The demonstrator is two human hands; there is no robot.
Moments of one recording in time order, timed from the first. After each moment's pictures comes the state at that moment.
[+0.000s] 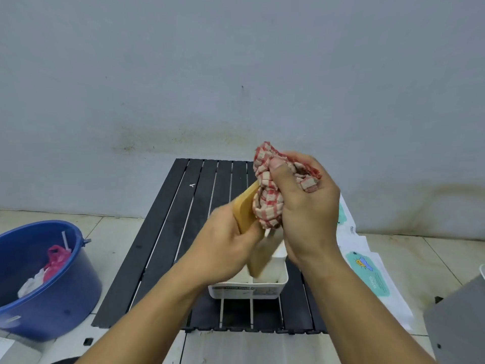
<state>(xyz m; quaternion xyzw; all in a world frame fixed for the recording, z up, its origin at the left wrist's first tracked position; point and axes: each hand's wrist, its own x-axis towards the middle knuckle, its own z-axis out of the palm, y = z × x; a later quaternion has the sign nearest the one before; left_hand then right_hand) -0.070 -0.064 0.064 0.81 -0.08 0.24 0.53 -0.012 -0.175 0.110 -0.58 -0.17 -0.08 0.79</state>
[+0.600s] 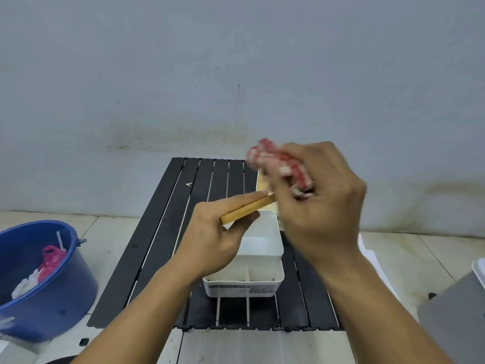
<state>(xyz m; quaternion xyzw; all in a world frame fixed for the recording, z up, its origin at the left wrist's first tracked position) -0.061 -0.047 0.050 0.82 -0.10 0.36 0.43 -0.007 -0.203 0.117 -0.72 -0.35 -0.41 0.43</state>
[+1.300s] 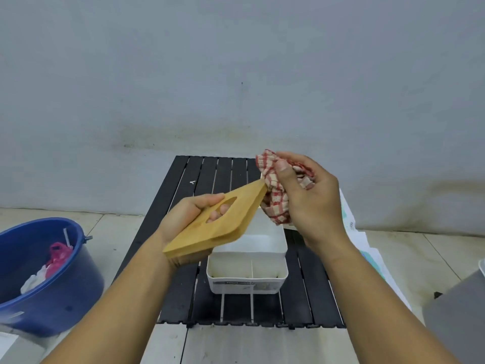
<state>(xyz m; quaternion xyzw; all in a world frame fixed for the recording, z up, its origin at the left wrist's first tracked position) -0.066 -0.006 0.069 0.31 0.21 -0.12 0.92 0.026 -0.192 0.089 -0.69 -0.21 -0.05 0.69</state>
